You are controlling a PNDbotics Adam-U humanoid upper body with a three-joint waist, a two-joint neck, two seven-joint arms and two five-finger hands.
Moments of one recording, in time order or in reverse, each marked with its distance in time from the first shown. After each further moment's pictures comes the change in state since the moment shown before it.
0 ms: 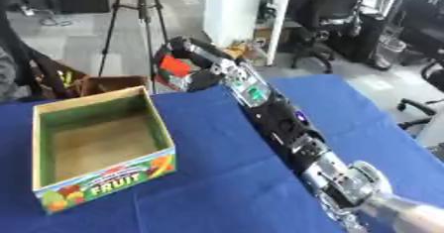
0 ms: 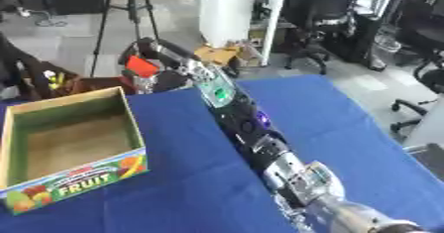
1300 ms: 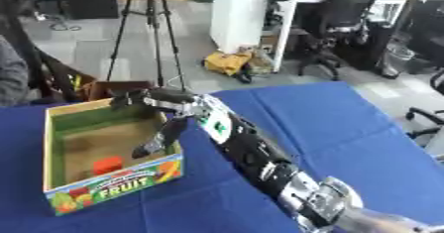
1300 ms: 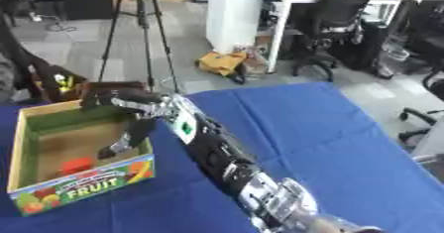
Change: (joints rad) left arm -0.015 -0.010 -0.011 -0.005 0.008 -0.017 -0.001; right arm 0.045 0.074 0.046 0.015 0.516 -0.103 -0.103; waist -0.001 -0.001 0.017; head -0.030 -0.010
